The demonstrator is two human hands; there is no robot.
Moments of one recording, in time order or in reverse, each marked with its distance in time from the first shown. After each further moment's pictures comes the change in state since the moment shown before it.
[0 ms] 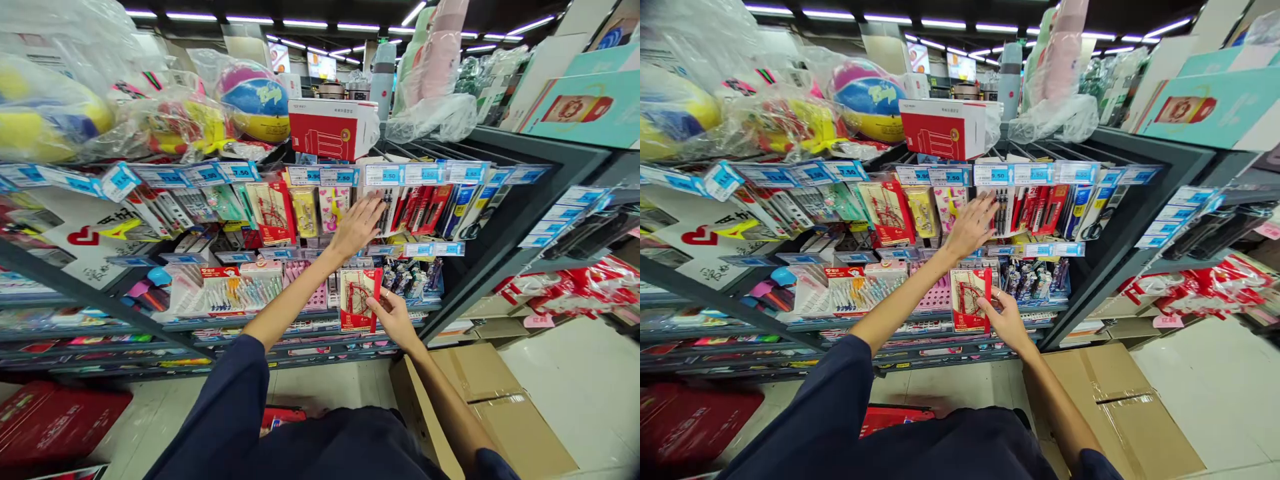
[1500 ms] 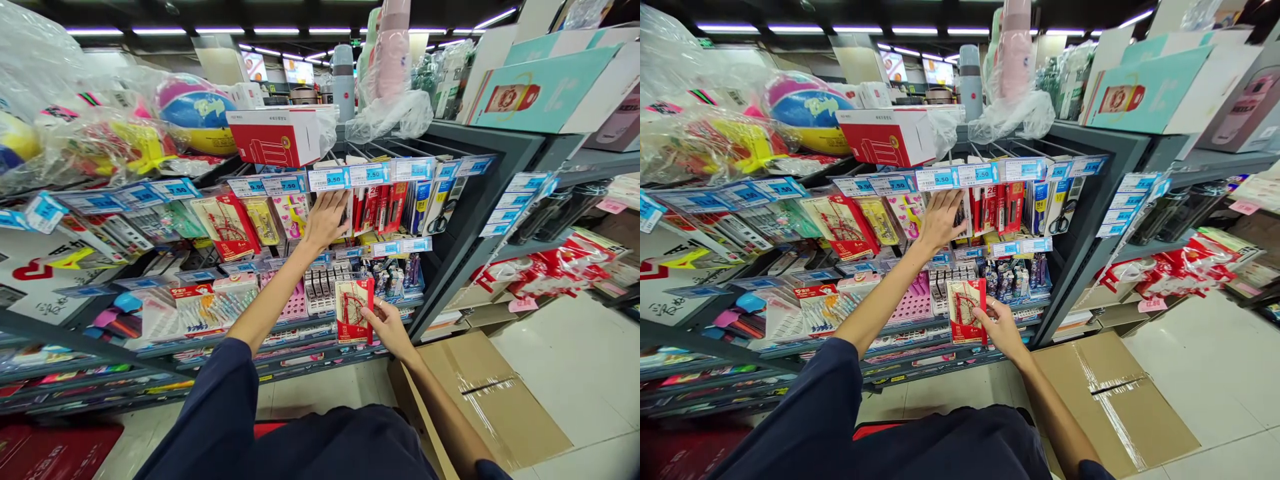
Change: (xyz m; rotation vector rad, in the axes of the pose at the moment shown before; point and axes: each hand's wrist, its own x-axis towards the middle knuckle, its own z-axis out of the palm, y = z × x) left_hand 0.055 0.001 0.025 -0.051 0.009 -0.110; right_hand -0.029 0.012 -0.064 0.054 0.056 0.090
